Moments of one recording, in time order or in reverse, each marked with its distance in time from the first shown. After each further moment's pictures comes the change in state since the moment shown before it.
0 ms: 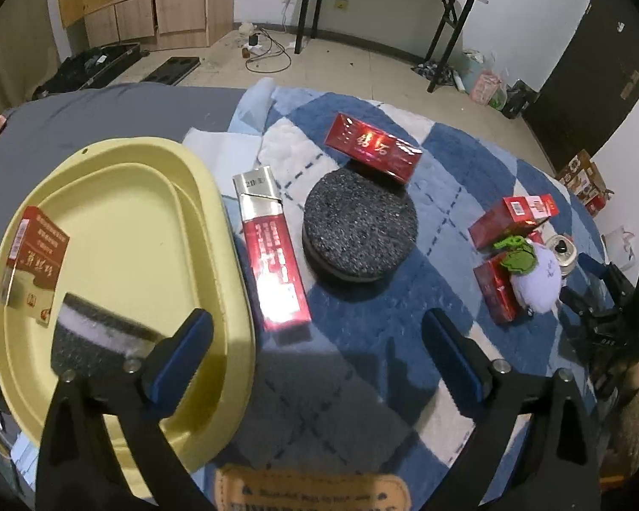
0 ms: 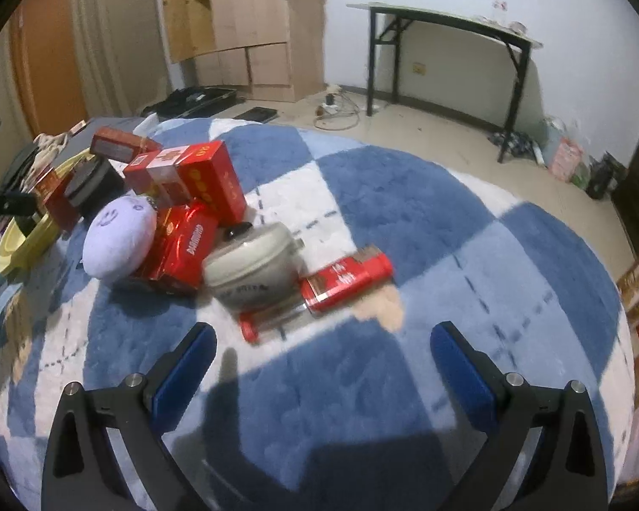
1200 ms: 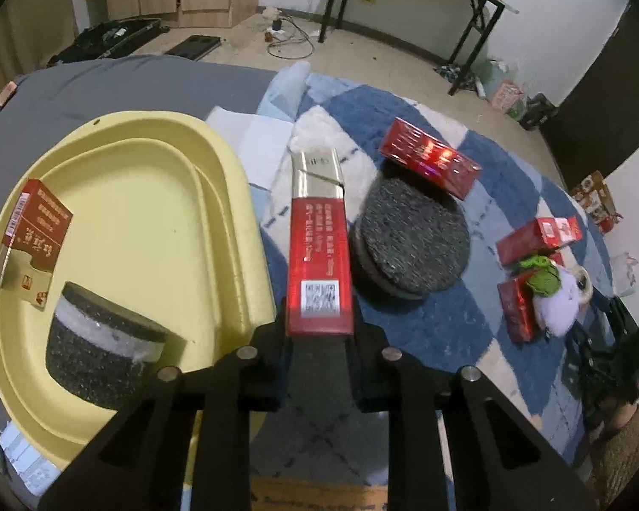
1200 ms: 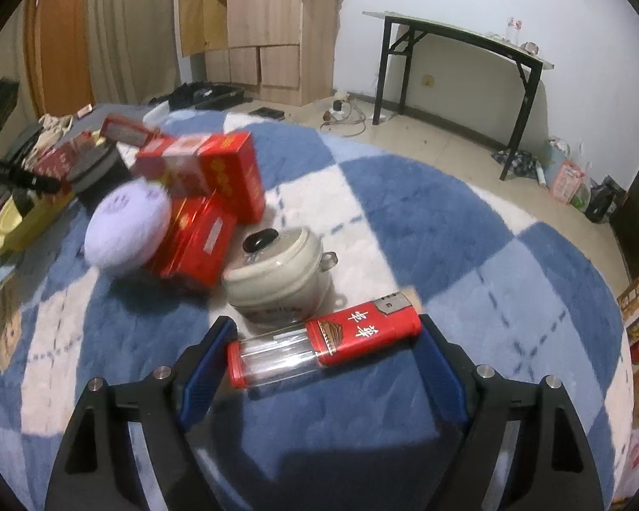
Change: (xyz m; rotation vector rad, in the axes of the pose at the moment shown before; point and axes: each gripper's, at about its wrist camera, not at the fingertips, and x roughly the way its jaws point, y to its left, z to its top) left arm 0.011 0.019 0.006 -0.093 0.033 0.023; right arm 0.011 0.019 -0.009 -0.072 -0.005 -0.029
